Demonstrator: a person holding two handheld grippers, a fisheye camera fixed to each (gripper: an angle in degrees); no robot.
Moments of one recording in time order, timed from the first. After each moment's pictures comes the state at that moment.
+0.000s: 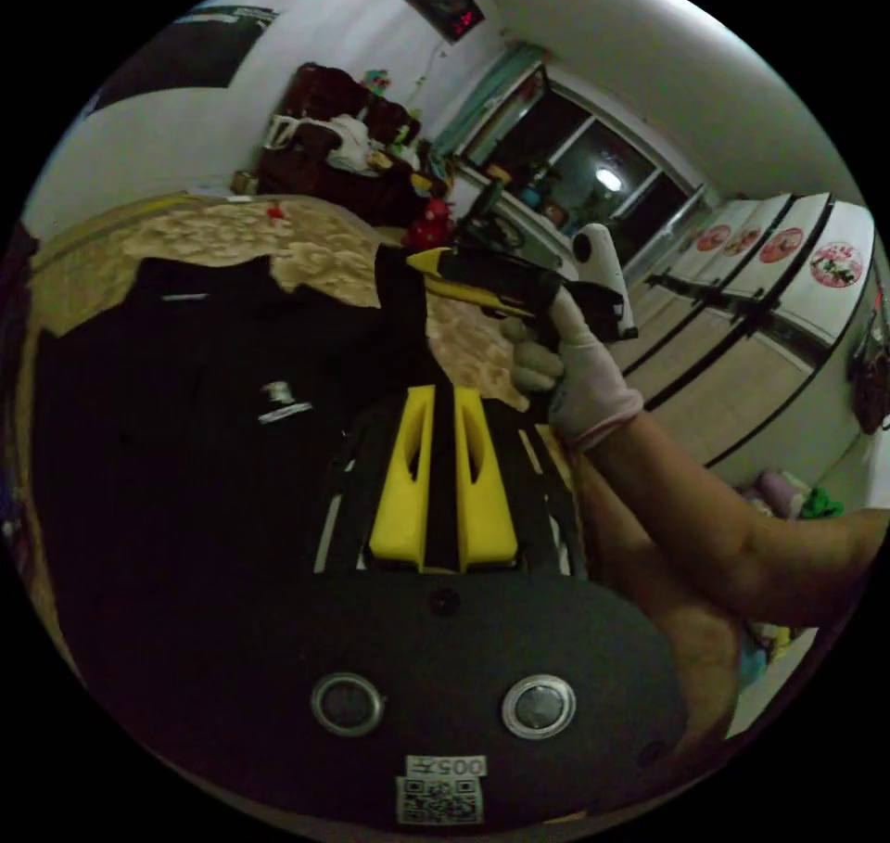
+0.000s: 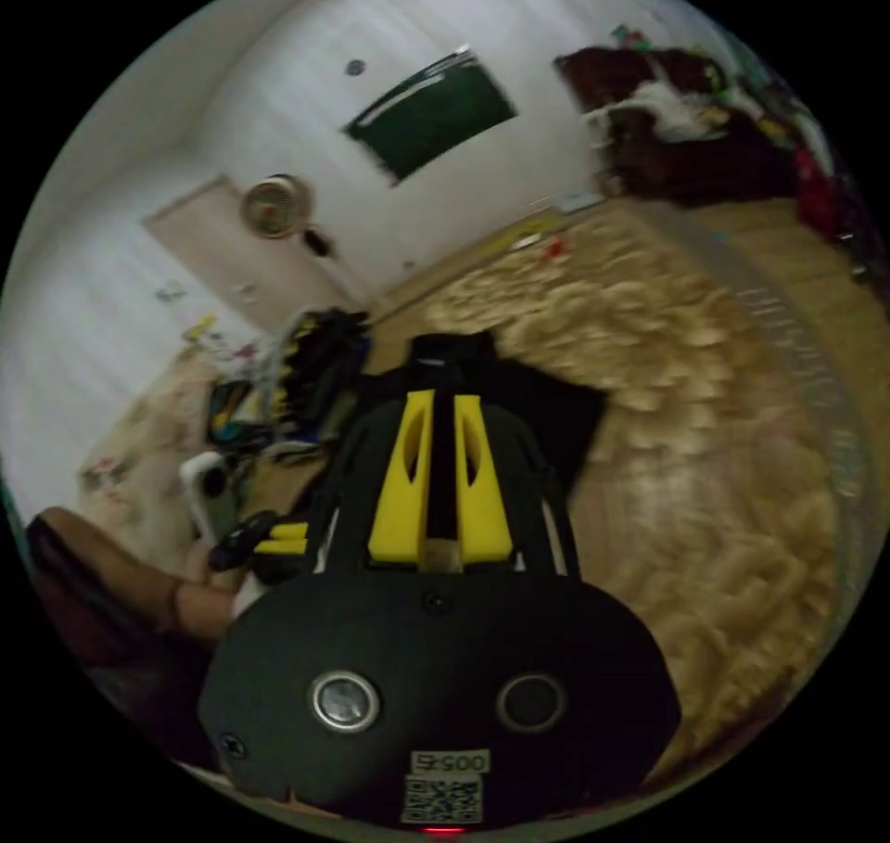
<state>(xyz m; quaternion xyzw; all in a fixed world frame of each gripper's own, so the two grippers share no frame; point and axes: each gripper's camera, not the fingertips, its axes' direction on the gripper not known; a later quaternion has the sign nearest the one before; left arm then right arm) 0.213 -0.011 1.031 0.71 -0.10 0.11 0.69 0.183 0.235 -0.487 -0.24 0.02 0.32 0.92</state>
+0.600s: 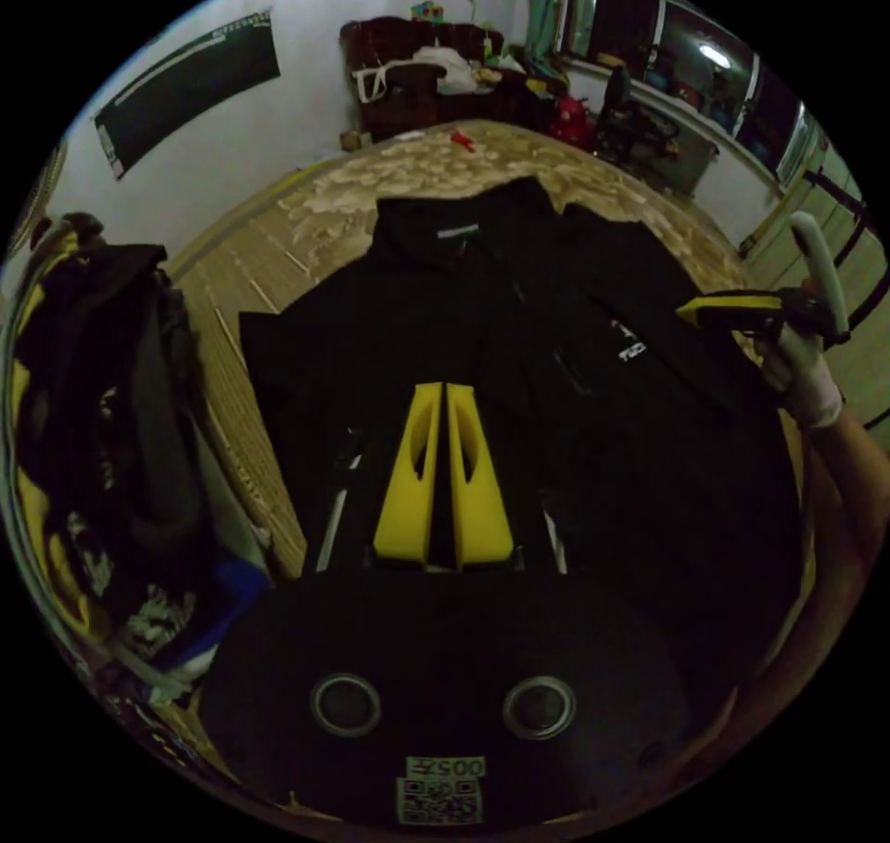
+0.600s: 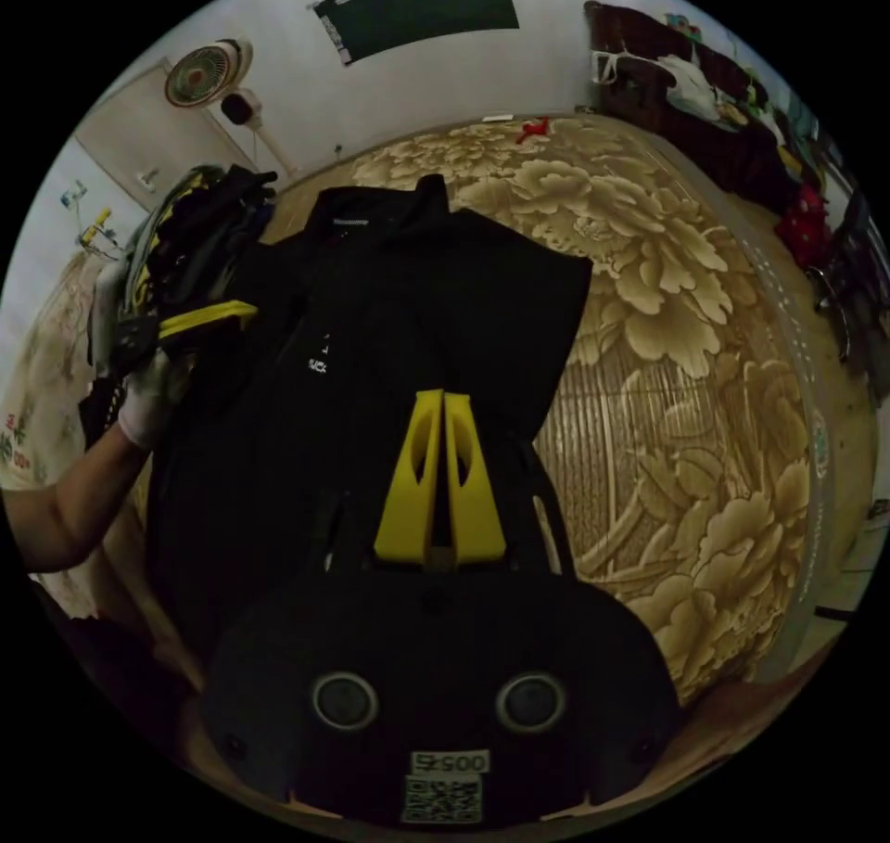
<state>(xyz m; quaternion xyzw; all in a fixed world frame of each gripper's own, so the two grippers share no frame) 0.071 0.061 1.009 0.59 -0.33 -0.07 0.73 0.140 0.341 -0.450 -0.44 0.18 0.23 0.85</state>
